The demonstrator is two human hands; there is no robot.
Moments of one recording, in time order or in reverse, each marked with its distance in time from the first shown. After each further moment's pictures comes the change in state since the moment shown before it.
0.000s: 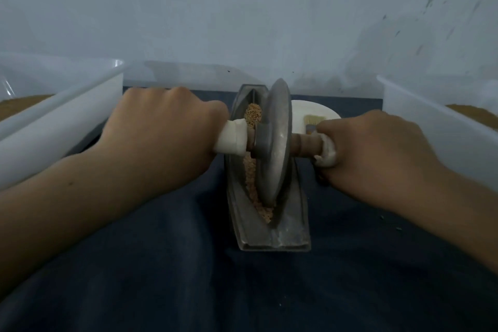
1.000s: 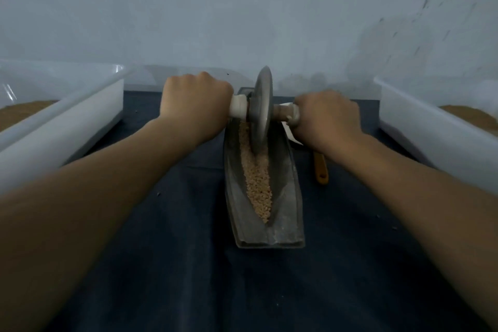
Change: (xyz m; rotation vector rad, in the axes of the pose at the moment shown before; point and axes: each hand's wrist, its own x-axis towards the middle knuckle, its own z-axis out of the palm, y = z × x) left_hand 0.066 0.013 0.044 0.008 -0.174 -0.191; right_hand 0.078 -0.006 0.049 0.028 -0.178 0.194
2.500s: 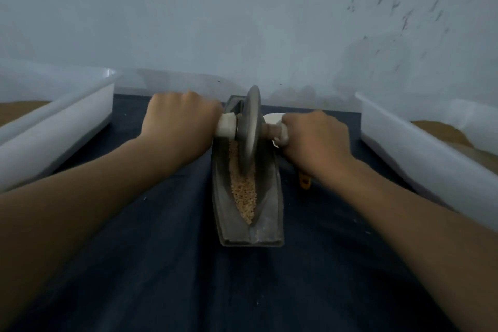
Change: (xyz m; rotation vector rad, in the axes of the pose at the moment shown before) left_hand -0.022 -0.001 -0.010 0.002 0.040 0.015; right_hand -0.022 0.003 -0.006 -0.028 0.051 -0.044
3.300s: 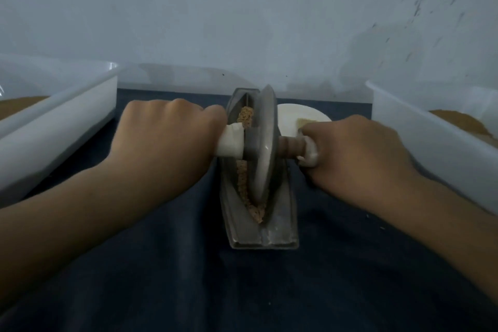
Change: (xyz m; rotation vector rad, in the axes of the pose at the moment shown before) left_hand -0.050 -0.010 -0.021 -0.062 0.197 0.116; right_hand -0.057 0.011 -0.028 0.004 0.213 -0.161
